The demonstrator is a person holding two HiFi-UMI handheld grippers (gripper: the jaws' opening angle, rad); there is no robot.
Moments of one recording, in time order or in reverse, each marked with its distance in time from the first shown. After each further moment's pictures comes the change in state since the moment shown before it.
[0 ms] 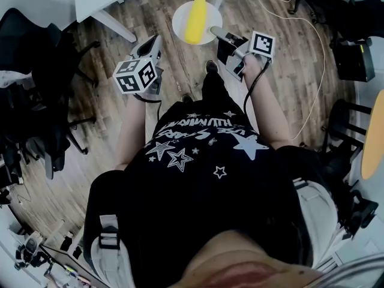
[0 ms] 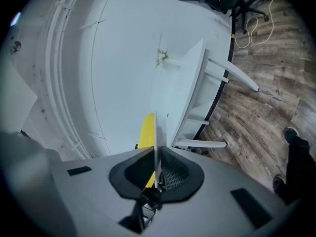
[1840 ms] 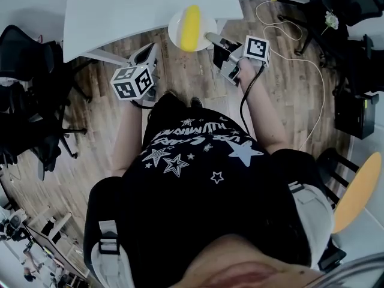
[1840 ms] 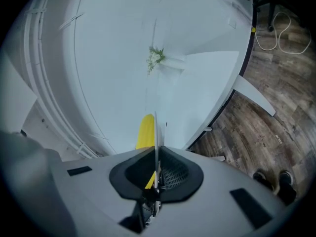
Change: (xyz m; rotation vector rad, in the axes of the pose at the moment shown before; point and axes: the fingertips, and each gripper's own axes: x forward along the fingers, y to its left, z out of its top) left arm 0.293 -0.014 0.120 -0.030 -0.005 0.181; right arm 0.065 -0.064 0.331 -0.009 0.190 0.045
